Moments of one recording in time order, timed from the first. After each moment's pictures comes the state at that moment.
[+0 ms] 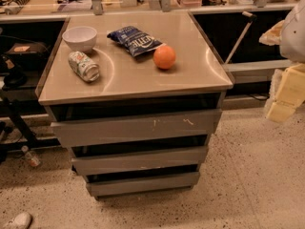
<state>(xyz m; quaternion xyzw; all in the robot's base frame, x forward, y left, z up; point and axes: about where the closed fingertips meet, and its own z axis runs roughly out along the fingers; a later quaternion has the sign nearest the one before) 0.438 -0.216 0.979 -0.60 0.78 -0.04 0.16</state>
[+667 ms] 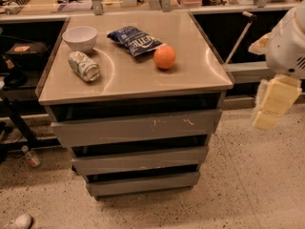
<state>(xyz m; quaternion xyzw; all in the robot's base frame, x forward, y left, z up) 0.442 -0.202 0.958 -0.61 0.78 -0.03 0.17</state>
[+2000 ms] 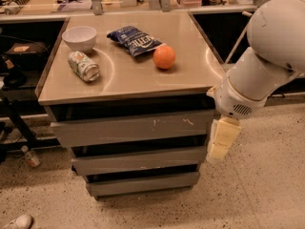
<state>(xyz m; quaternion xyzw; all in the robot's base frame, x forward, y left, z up) 0.452 -0.150 0.833 -0.63 0.76 0.05 0.13</state>
